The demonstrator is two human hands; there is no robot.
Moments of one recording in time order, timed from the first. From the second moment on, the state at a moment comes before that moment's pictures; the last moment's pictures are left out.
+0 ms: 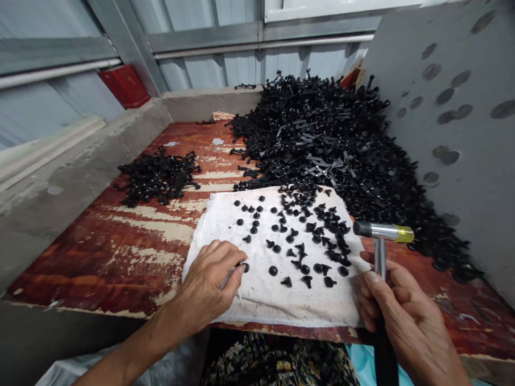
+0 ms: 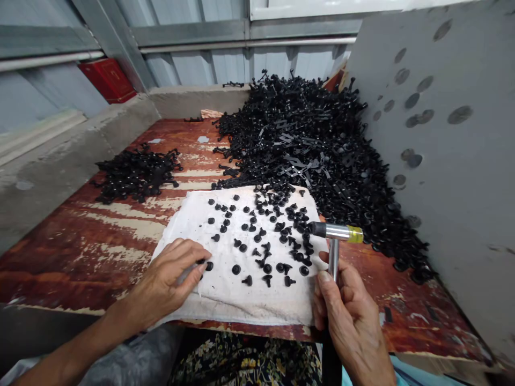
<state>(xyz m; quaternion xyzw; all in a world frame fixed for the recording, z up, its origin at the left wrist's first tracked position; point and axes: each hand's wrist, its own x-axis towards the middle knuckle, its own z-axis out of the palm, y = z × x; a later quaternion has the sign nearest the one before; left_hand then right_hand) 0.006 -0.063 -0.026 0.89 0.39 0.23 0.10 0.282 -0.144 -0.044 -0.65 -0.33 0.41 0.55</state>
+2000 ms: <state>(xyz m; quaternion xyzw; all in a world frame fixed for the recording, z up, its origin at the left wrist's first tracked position) 0.058 -0.036 -0.008 0.97 0.23 0.09 -0.08 0.281 -0.147 -0.043 -0.58 -0.30 0.45 0.61</state>
